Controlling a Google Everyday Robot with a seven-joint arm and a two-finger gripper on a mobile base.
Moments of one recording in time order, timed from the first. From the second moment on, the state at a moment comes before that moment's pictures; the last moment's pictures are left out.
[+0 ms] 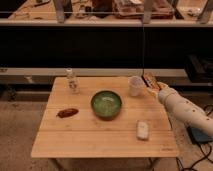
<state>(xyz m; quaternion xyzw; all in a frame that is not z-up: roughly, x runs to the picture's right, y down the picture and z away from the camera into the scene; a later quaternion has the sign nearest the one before) 0.293 -0.014 0.810 0.14 -0.23 0.53 0.80</state>
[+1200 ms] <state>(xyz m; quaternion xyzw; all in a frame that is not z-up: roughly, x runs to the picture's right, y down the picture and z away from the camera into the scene) 0.245 -0.058 0.871 0.11 -0.25 0.51 0.82</state>
